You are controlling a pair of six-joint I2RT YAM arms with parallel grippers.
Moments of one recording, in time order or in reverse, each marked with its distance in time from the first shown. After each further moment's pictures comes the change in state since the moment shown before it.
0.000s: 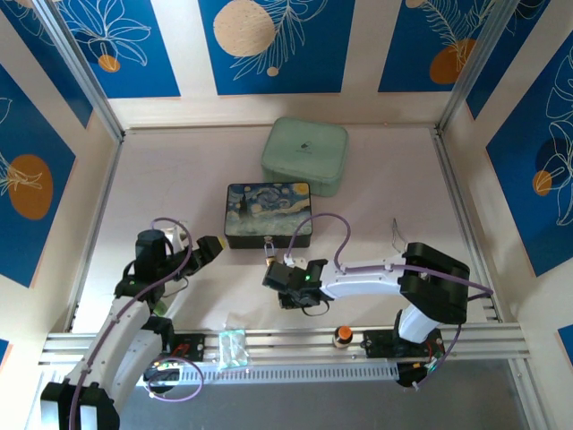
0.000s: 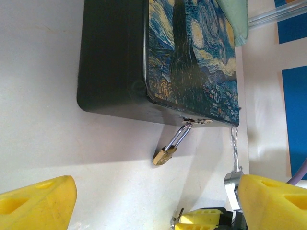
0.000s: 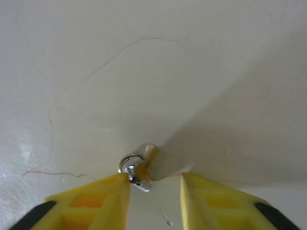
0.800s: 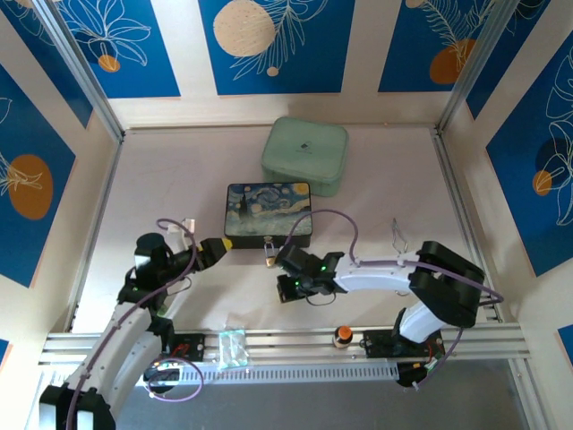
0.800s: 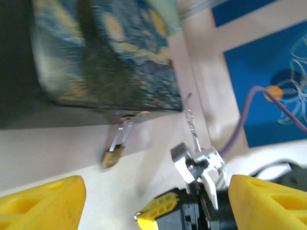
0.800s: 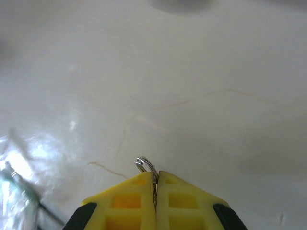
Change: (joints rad) left arm -0.068 -0.043 -0.067 0.275 0.156 -0.048; right arm -0.159 -0.100 -0.130 0.292 -0.280 -0.320
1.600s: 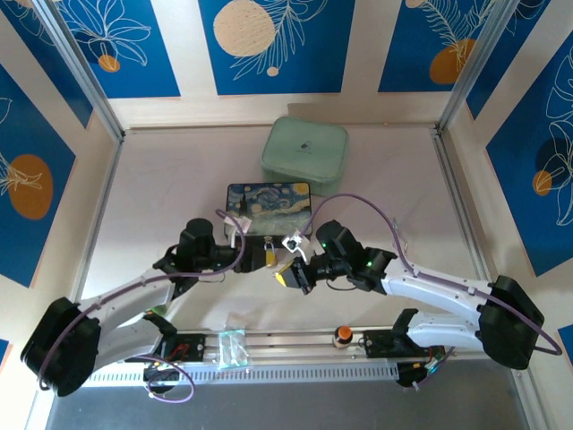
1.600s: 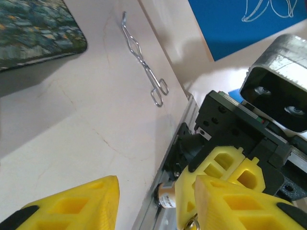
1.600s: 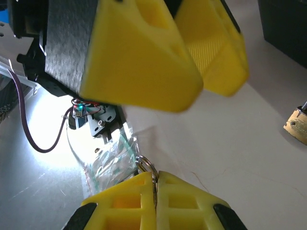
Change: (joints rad) left arm -0.439 0.444 0.169 0.277 0.007 0.067; right arm -0.165 -0.383 -0.114 0.170 -0.378 -0.458
